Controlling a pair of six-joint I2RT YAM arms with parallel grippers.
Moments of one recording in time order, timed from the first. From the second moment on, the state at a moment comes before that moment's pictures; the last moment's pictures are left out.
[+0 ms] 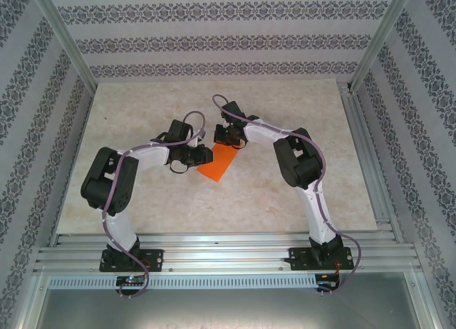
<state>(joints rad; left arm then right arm) -0.38 1.85 1.04 -0.17 0.60 -0.53 0.55 2.32 1.73 -0.39 -0.23 0.60</state>
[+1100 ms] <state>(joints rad) -0.33 1.94 1.02 -0.03 0.60 -0.53 0.58 2.26 1.73 -0.39 -0.28 0.64</state>
